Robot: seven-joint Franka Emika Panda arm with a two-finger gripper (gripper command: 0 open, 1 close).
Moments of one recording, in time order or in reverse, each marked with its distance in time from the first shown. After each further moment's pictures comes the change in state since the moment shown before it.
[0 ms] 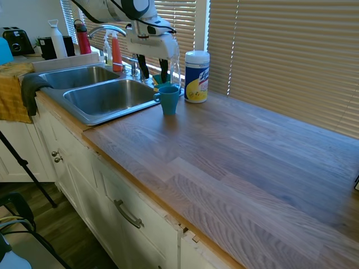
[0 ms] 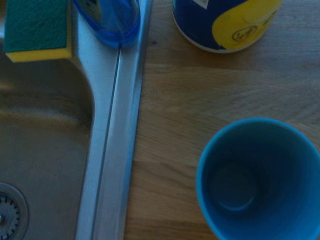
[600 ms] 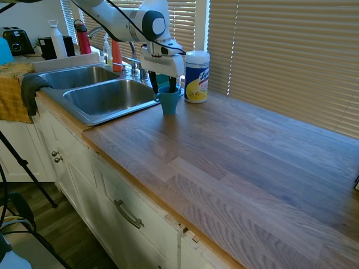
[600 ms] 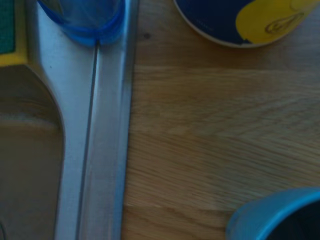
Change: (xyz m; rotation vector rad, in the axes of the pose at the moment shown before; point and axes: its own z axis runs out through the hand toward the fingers) arm 0.020 -0.025 0.082 -0.074 -0.070 0.033
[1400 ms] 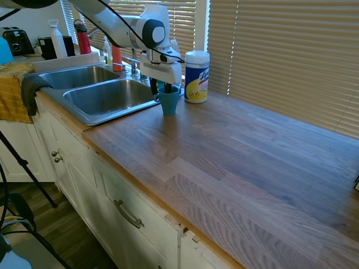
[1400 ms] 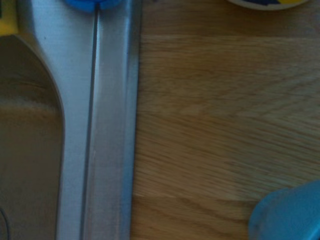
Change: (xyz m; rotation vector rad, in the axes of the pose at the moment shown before) arm -0.006 -0.002 0.018 -0.010 -0.032 0.008
